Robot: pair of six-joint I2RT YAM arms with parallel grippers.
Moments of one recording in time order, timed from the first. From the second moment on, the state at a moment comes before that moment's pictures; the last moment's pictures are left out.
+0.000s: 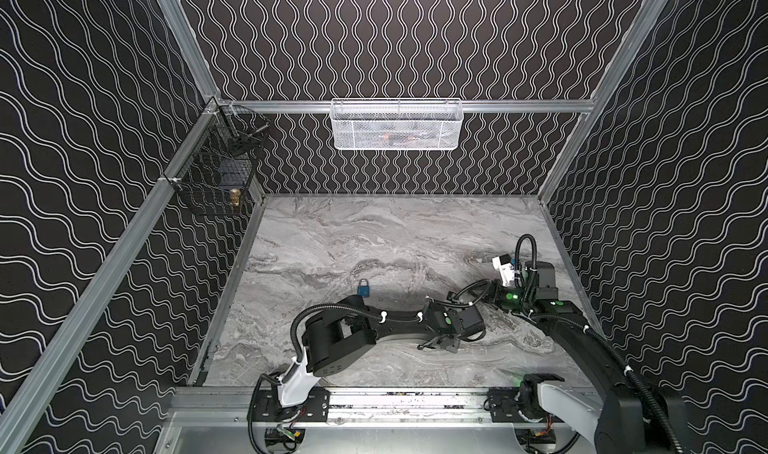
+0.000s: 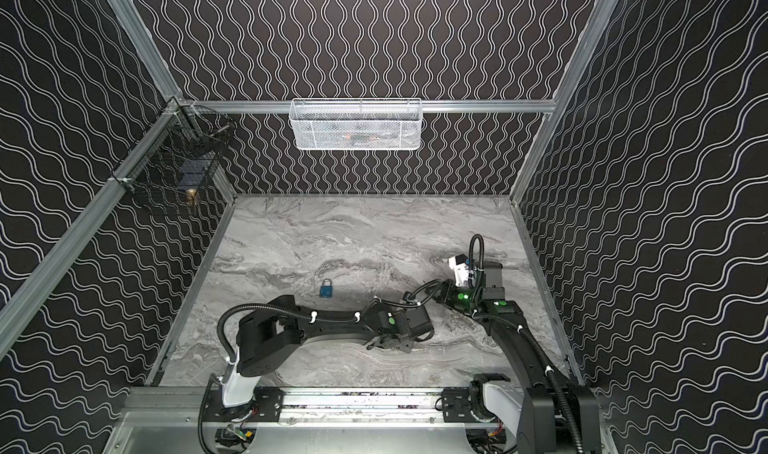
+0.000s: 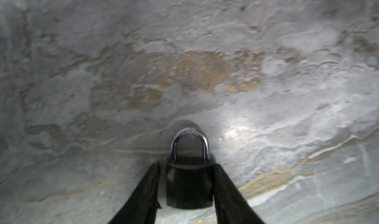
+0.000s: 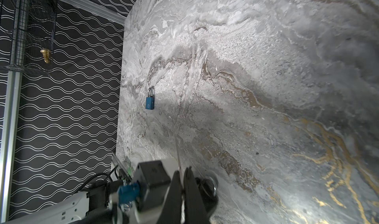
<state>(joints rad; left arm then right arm) -1.26 2.05 1.40 -0.66 -0.29 -0.84 0.03 1.07 0.53 -0.27 -0.80 0.50</state>
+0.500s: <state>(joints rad) -1.19 1.84 1.11 -0.65 -0.31 -1.01 0.13 1.11 0.53 -0.26 -0.81 0.51</state>
